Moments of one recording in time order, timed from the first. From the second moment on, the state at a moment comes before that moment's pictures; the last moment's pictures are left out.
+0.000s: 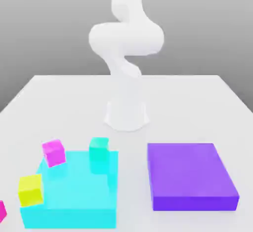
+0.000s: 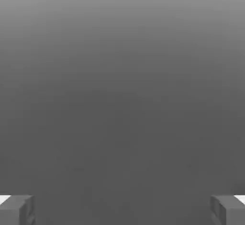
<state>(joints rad) -0.08 -0.71 0.03 -2.29 -0.03 2.32 0.91</state>
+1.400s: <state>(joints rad) -0.63 0.57 0.01 -2.13 -0.01 2.70 2.01</state>
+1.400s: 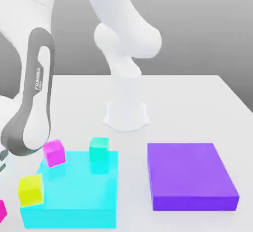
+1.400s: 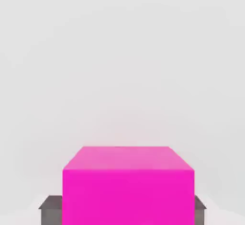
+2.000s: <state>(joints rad) -0.59 0.20 0.07 -2.28 -0.10 2.45 1.75</state>
